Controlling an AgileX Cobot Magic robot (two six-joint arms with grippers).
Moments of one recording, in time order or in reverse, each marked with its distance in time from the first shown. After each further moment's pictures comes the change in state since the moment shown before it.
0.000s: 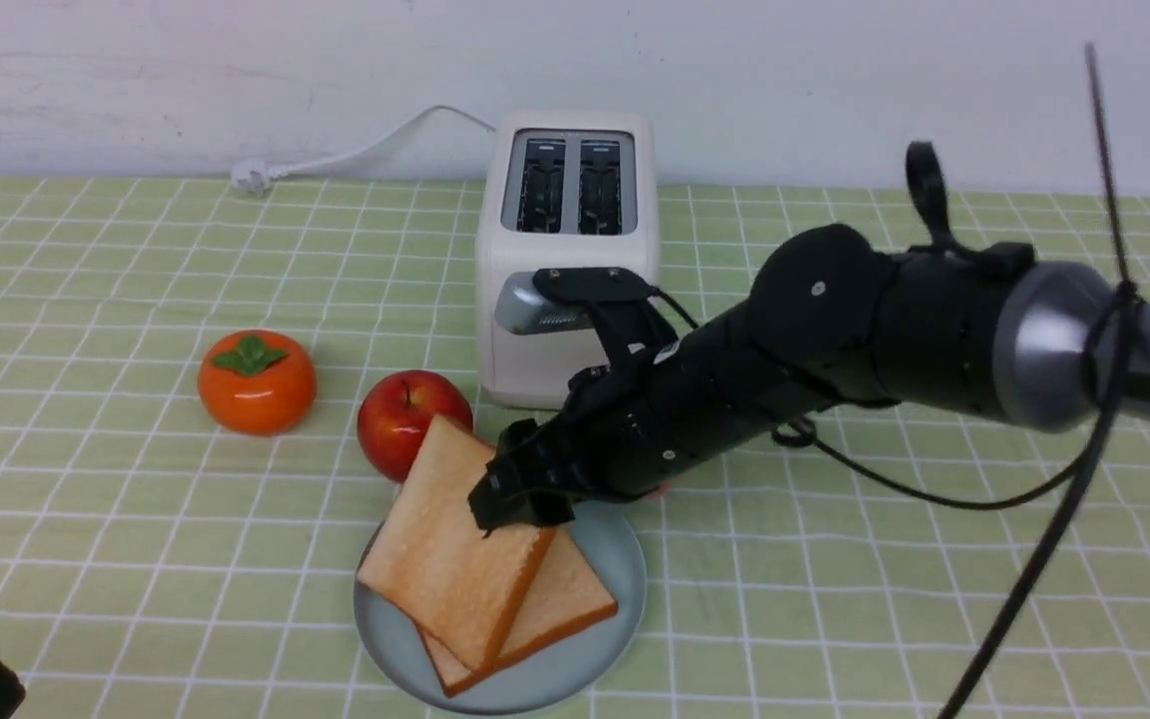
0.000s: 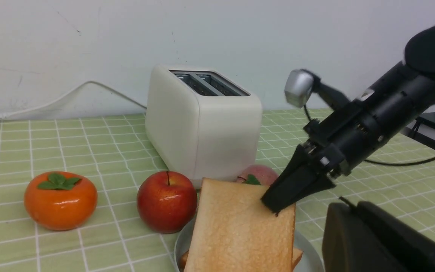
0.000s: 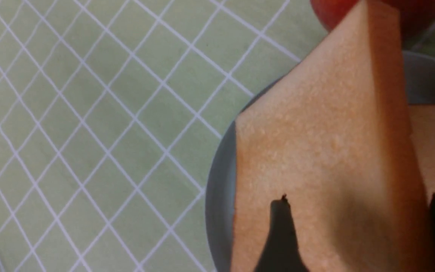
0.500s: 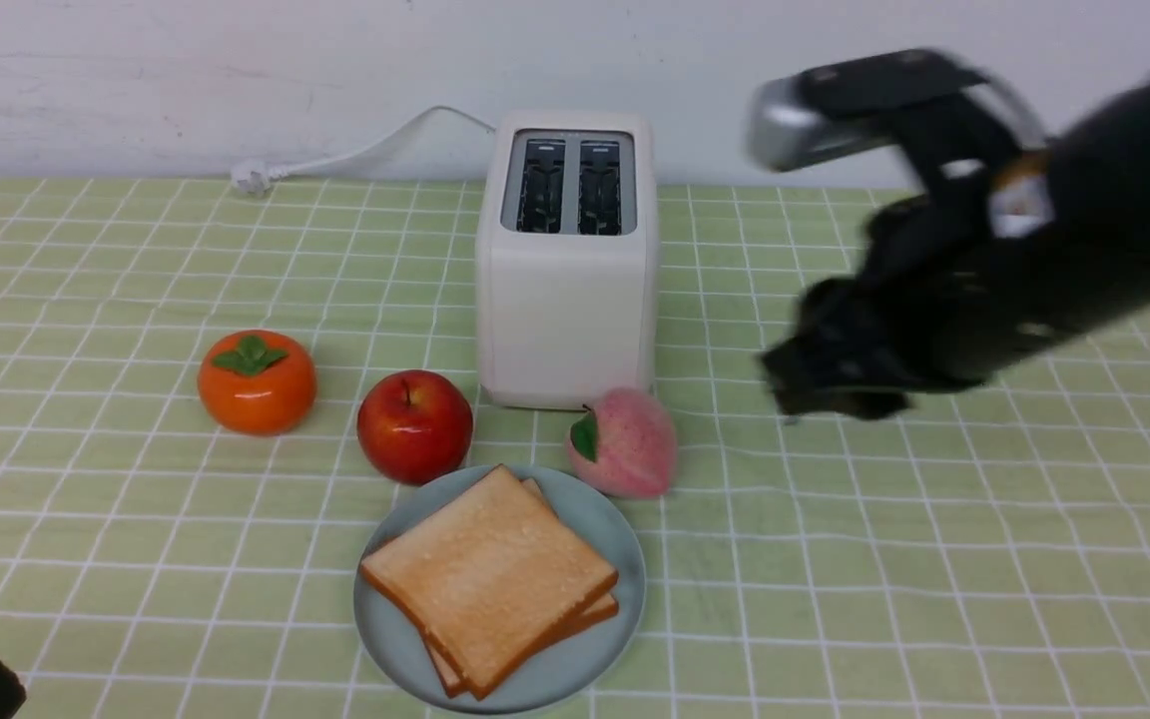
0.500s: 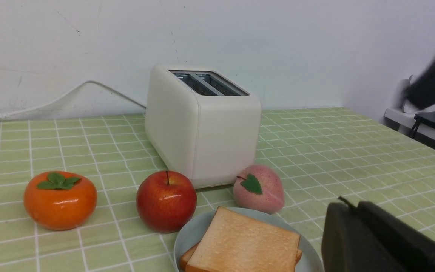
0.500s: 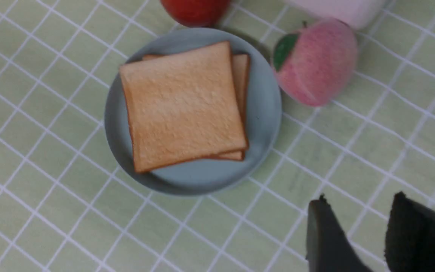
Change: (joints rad) right arm -0.015 -0.545 0.074 -0.657 0.341 0.545; left arm 0.000 0.000 0.000 0.000 0.001 0.000
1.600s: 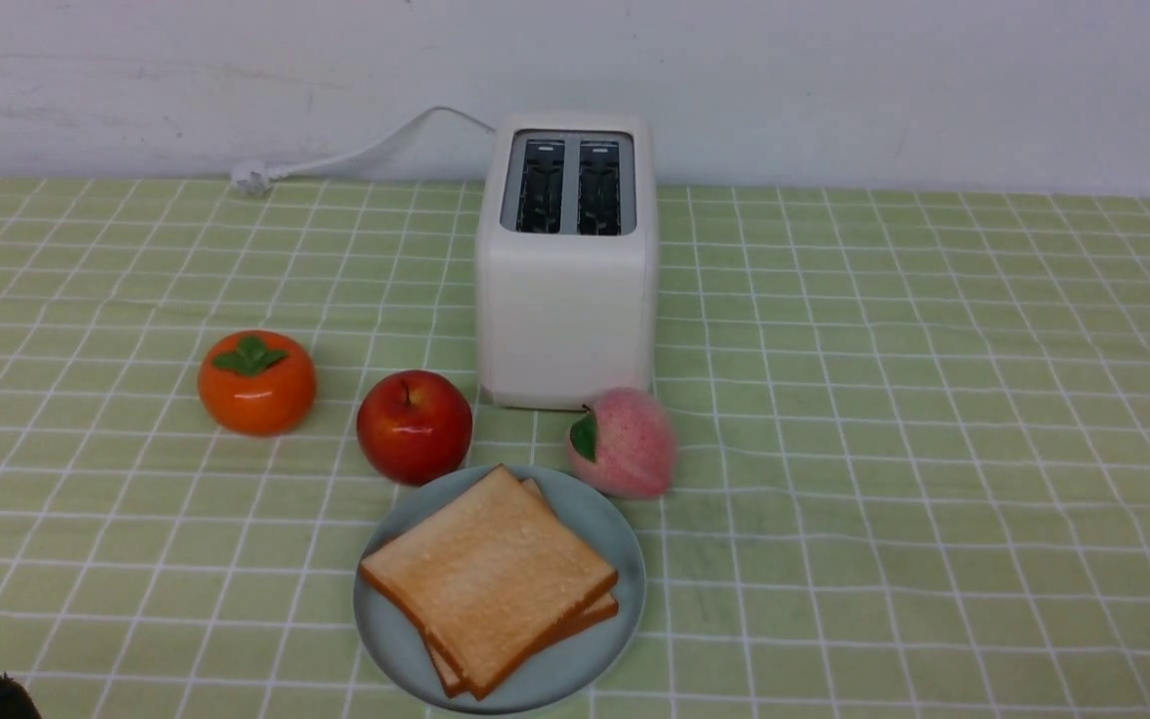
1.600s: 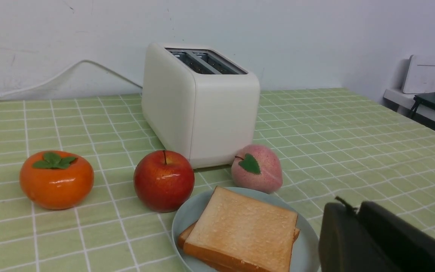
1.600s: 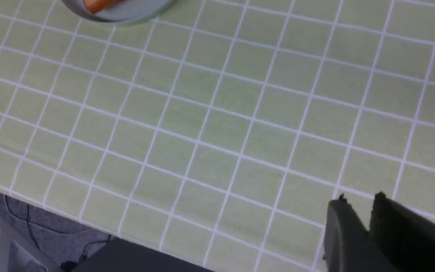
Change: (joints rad) right arm 0.000 -0.754 0.525 -0.040 0.253 0.259; left arm 0.000 0.000 0.000 0.000 0.051 0.000
